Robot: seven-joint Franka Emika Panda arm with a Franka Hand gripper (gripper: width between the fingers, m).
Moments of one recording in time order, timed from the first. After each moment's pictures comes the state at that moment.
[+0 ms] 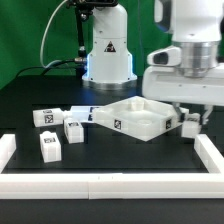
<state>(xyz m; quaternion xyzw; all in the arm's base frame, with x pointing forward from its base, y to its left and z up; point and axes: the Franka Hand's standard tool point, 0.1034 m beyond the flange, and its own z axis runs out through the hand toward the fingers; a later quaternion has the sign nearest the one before) 0.467 0.168 0.036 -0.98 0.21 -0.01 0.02</state>
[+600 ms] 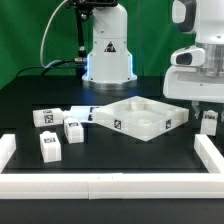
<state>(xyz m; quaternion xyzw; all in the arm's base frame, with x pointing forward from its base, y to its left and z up) 0.446 0.194 0.026 -0.98 0.19 0.00 0.01</state>
